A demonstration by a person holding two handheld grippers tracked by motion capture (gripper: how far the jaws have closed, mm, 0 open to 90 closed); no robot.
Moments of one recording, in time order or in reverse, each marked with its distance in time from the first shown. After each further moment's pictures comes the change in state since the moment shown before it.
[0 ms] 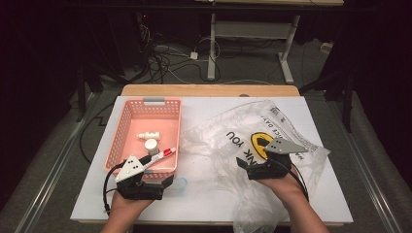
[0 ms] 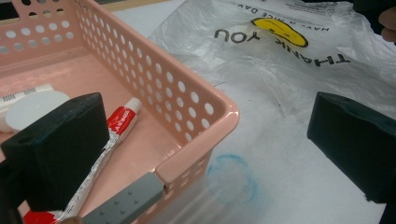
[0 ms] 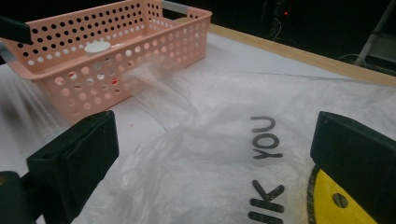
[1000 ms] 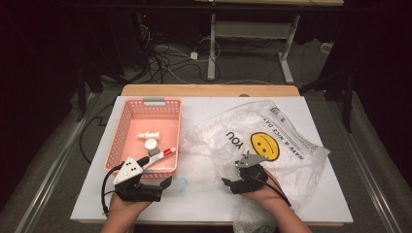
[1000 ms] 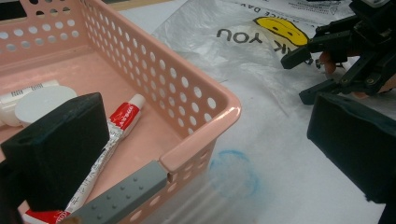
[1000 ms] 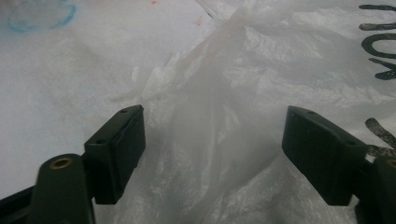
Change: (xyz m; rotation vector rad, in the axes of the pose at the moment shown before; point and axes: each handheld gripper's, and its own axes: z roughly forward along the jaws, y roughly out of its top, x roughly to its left) left arm -0.001 -0.003 -0.004 -0.003 0.011 0.003; right arm 0.028 -0.049 0.057 0.342 0.081 -0.116
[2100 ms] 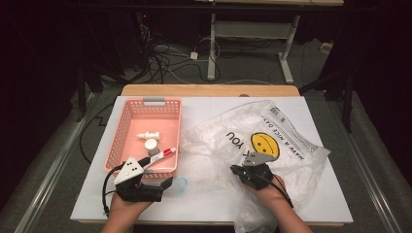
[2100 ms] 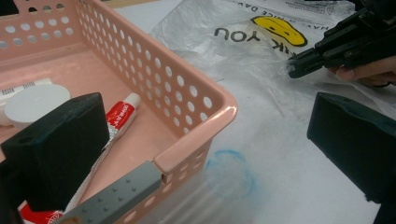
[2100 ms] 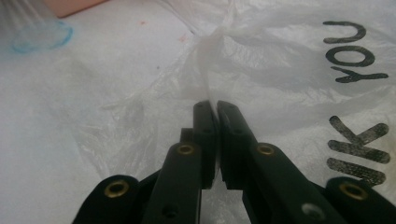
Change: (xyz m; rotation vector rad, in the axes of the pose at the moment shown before) left arm 0.000 0.000 0.002 0.003 -0.018 -0.009; right arm -0.008 -0.003 -0.012 -0.063 -0.016 0.034
